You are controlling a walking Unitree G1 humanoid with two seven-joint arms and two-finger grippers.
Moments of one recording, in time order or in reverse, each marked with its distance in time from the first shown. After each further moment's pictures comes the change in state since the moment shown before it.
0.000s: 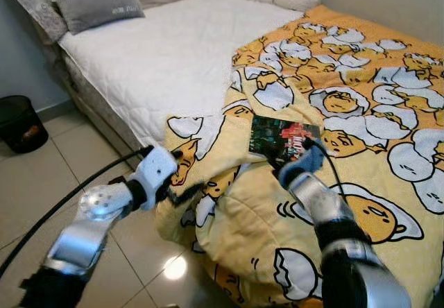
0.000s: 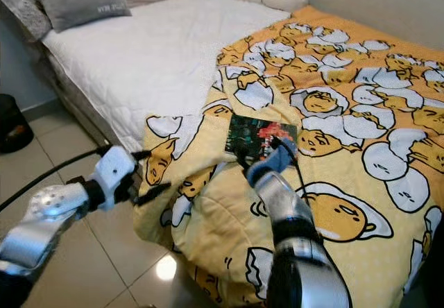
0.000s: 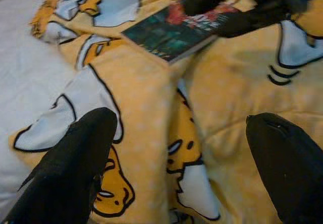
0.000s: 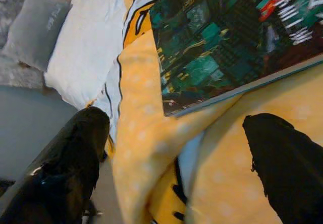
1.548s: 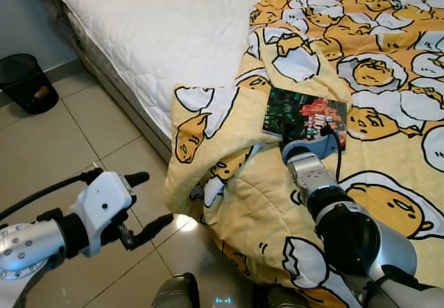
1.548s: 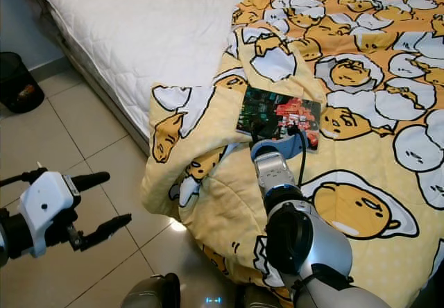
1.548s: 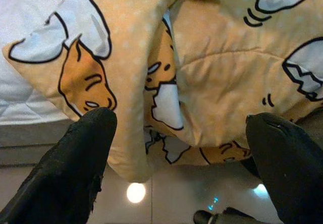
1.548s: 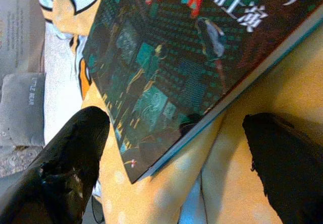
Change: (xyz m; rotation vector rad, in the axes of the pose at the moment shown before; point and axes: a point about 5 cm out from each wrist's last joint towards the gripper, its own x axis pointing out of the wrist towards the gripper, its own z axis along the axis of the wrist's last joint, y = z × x) left arm -0.096 -0.030 0.030 -0.025 0.105 0.027; right arm 0.012 0.018 0.032 0.346 -0.258 -0.049
